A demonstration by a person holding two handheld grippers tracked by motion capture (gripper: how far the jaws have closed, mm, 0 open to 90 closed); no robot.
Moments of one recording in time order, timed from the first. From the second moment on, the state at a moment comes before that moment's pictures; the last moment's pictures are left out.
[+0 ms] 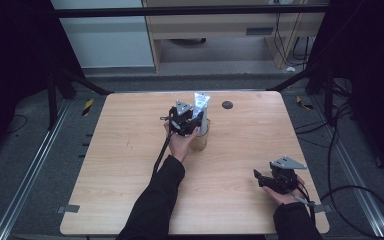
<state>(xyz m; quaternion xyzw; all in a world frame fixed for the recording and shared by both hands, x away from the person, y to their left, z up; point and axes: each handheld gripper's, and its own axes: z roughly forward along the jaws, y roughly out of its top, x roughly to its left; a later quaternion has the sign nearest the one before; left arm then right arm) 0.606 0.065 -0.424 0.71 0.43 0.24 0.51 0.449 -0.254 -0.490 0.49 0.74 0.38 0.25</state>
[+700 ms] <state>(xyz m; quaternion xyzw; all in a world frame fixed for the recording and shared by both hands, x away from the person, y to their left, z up) 0.582 0.090 -0.425 0.74 0.40 0.23 0.48 0.450 -0.253 -0.491 0.49 0.75 0.38 0.25</state>
